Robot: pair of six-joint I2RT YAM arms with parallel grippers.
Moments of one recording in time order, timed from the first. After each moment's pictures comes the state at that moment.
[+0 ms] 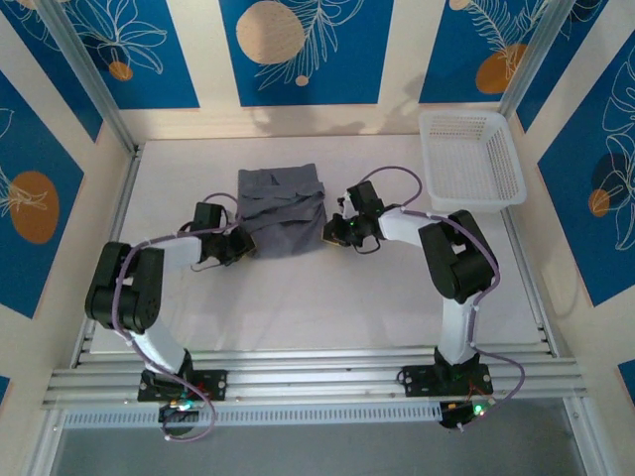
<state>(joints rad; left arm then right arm) -0.18 1.69 0.79 -0.09 0.43 -0.72 0.45 1.94 1.16 -0.20 -0.49 0.63</state>
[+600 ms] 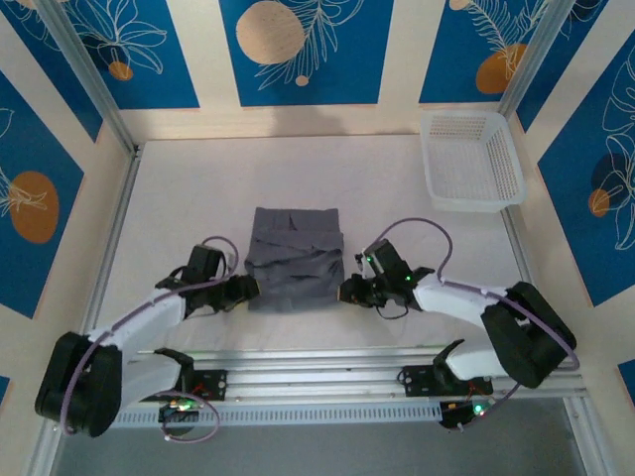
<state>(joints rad) -0.36 1.09 0.43 -0.39 0.40 -0.74 0.63 1.31 0.50 -0.17 -0.39 0.78</state>
